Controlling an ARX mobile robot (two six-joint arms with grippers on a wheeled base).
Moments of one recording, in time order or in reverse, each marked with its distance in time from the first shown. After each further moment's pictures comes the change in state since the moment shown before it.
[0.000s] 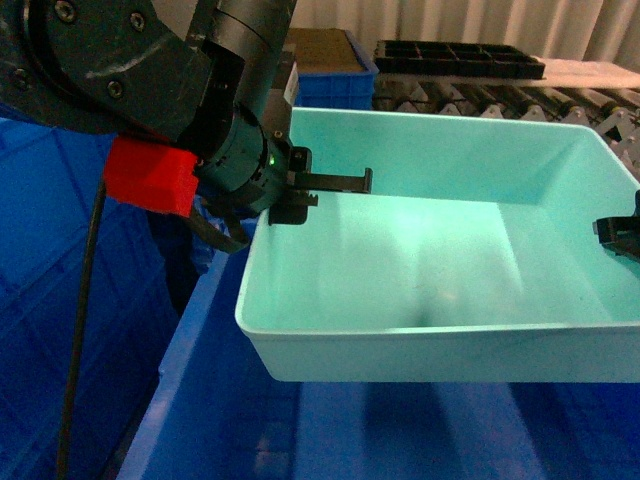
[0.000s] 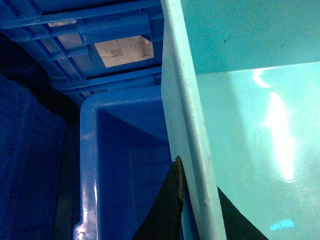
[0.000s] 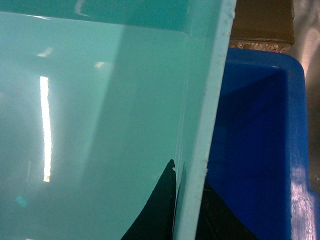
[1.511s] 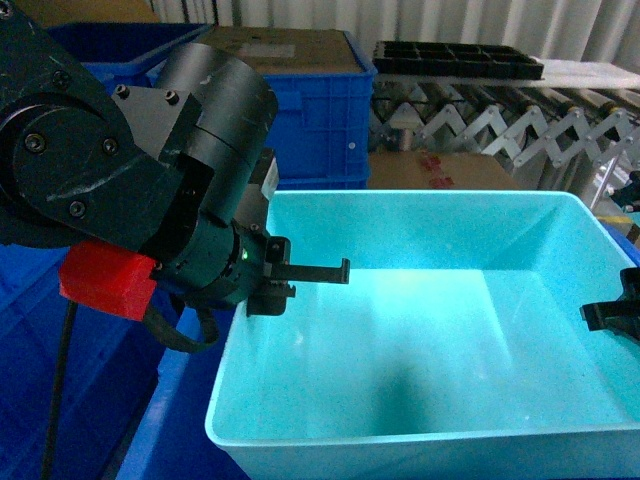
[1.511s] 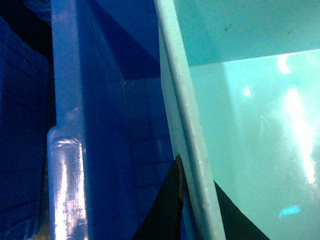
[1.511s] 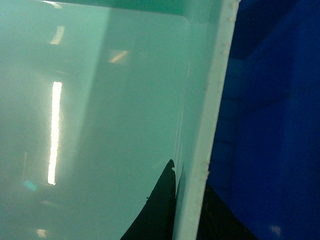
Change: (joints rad) left arm 0.000 -0.010 -0.167 -0.026 0.063 -0.066; right arm 0.050 -0.029 -0.119 -0.073 0.077 -0.013
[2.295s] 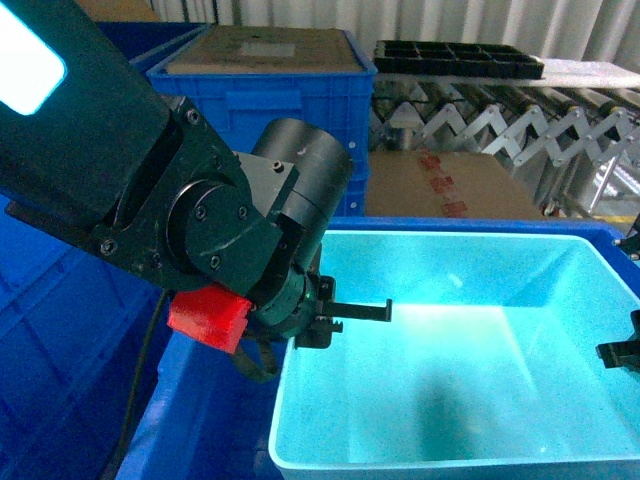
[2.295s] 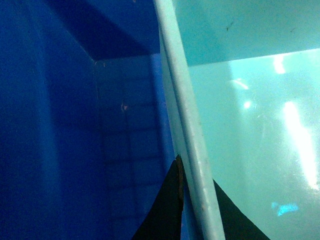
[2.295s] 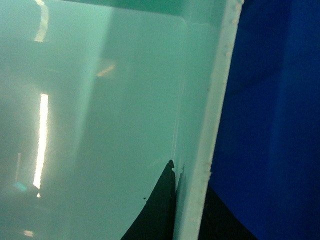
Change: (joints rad) left arm -0.068 0.180 0.128 -0.037 -0.040 -0.061; right arm -0.086 0.164 0.044 0.036 -0.023 -0.082
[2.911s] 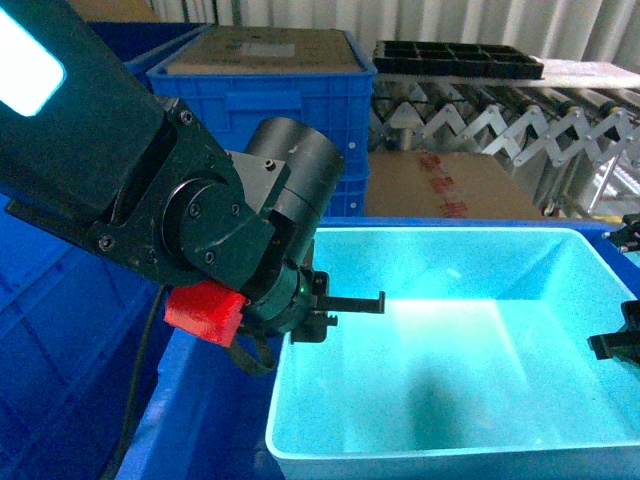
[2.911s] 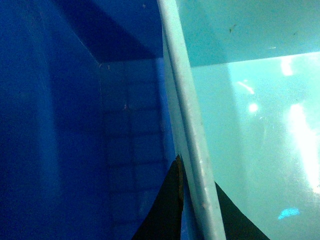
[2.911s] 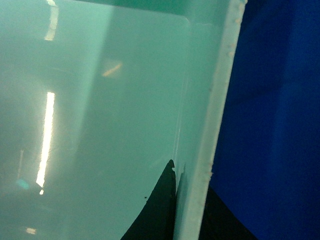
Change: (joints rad) left arm 0.019 0.012 0.011 0.008 0.003 -0.014; right arm 0.014 0.008 0.028 -0.018 -0.005 -0.013
